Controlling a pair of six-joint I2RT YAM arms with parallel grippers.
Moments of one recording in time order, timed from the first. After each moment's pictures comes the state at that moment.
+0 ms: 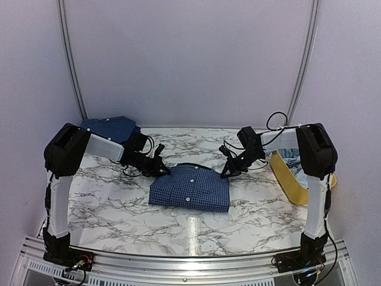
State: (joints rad) left arm -0.47 2.22 1.38 -0.07 0.68 -0.43; right arm 0.35 2.13 1.46 -0.59 -0.59 0.00
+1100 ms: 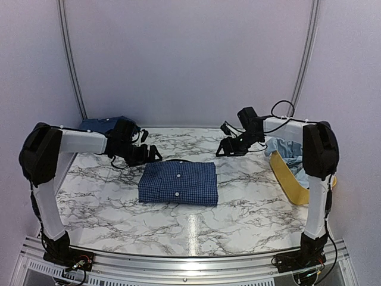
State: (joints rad) left arm -0.44 1.94 1.24 -0.16 0.38 -0.40; right arm 0.36 2.11 1.65 -0.62 -0.46 0.06
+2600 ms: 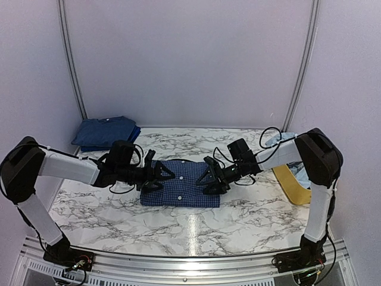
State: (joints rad) left arm -0.64 1.66 0.78 0.27 0.59 -0.89; right arm 0.53 1.99 1.10 -0.05 -1.03 0.52
